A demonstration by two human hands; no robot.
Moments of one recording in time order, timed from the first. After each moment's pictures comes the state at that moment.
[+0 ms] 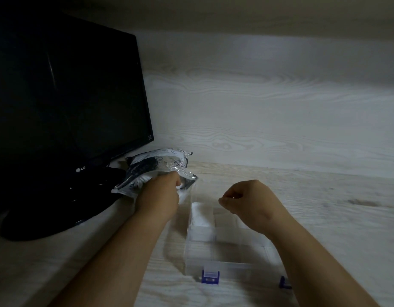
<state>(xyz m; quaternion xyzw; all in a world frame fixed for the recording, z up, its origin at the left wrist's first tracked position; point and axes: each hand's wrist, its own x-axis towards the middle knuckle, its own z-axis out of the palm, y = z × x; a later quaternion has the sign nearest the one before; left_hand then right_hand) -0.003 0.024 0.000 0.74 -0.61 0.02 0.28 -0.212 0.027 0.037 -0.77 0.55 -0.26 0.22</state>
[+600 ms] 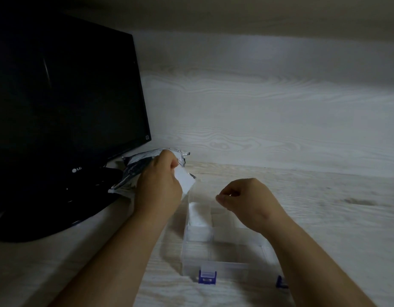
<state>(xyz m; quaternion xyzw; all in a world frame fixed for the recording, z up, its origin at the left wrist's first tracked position) -0.022 0.039 0.021 0.65 -0.57 0.09 0.50 -0.211 0.029 0.039 -0.76 0.54 -0.27 0.22</state>
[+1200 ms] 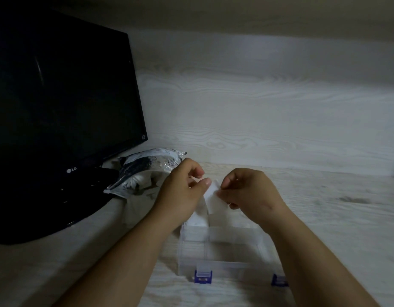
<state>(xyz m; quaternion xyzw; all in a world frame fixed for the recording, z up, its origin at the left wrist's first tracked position) -0.051 0.037 0.014 0.54 -0.62 -0.20 0.54 -0.216 0.028 0.048 -0.69 0.51 -0.38 0.34</state>
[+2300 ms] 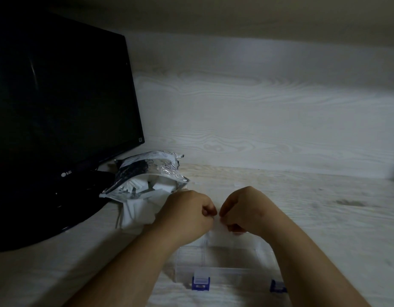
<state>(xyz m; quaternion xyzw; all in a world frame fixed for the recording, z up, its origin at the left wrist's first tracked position) -0.063 0.046 0.007 0.61 -0.72 -0.12 0.31 -0.212 0.021 0.045 -0.66 0.63 -0.18 0.36</state>
